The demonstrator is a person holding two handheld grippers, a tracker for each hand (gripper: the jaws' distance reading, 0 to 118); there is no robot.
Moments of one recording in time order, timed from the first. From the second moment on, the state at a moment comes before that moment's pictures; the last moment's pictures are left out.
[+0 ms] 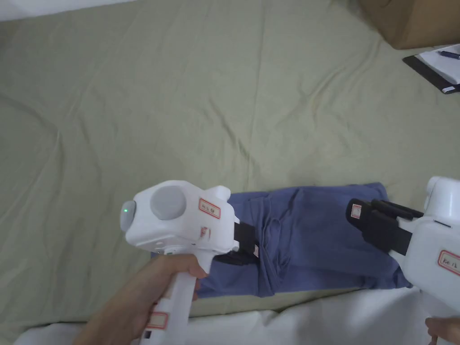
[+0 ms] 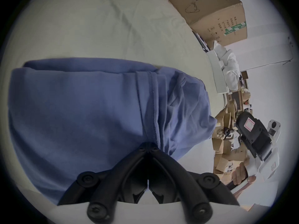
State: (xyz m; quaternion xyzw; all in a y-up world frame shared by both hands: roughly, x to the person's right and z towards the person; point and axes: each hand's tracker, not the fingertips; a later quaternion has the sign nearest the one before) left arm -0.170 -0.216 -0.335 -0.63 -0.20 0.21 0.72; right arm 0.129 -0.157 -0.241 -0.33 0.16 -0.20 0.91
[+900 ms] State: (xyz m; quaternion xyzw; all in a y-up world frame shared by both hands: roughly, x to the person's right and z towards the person) left arm -0.380 -0.214 -0.290 -0.53 -0.19 0.39 0.73; right arm 0.081 -0.134 -0.240 -0.33 0.17 -0.17 0.91
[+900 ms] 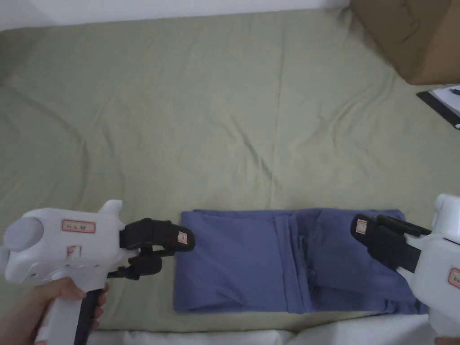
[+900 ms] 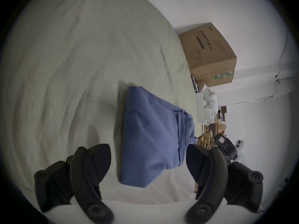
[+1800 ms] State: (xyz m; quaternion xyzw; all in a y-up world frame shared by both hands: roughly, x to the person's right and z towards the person) left arm -0.379 -0.249 -0.333 -0.54 -0.26 0.40 0.69; right arm 0.039 -0.113 -0.258 -0.33 0.16 -0.12 0.92
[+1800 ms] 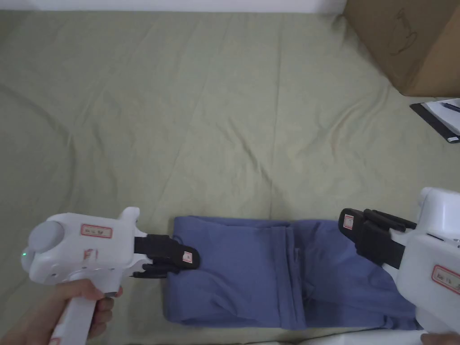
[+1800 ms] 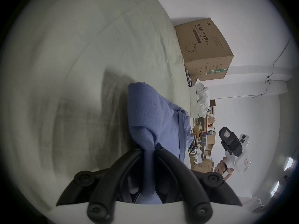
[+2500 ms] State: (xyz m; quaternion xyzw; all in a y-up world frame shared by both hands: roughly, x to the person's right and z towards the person) left arm -0.516 -0.115 -0.290 -0.55 -0.06 0.25 0.79; right arm 0.082 -0.119 -0.240 -0.31 0.15 -0.17 0.93
